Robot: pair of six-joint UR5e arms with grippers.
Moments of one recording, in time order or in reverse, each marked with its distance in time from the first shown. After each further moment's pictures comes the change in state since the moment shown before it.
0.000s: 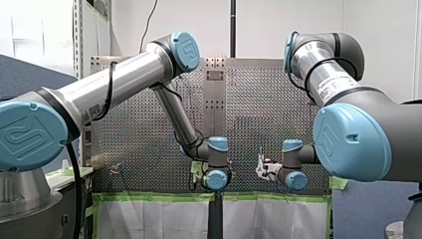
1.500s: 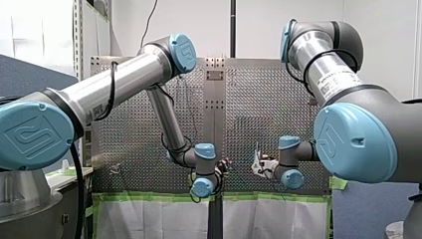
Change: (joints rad) left arm 0.054 0.005 -0.144 0.204 0.218 -0.358; right arm 0.042 -0.075 0.120 -0.084 0.056 0.026
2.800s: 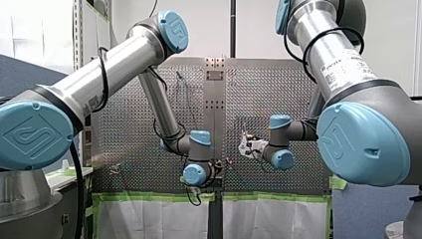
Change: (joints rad) left arm -0.001 0.152 -0.142 -0.152 0.030 -0.341; right arm 0.099 -0.197 0.088 0.014 -0.046 -0.016
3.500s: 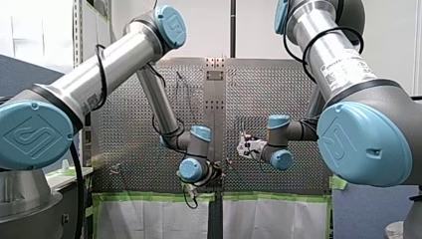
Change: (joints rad) left arm 0.001 0.023 -0.010 -0.171 0.047 -0.063; right arm 0.012 0.000 0.000 -0.002 -0.009 -0.018
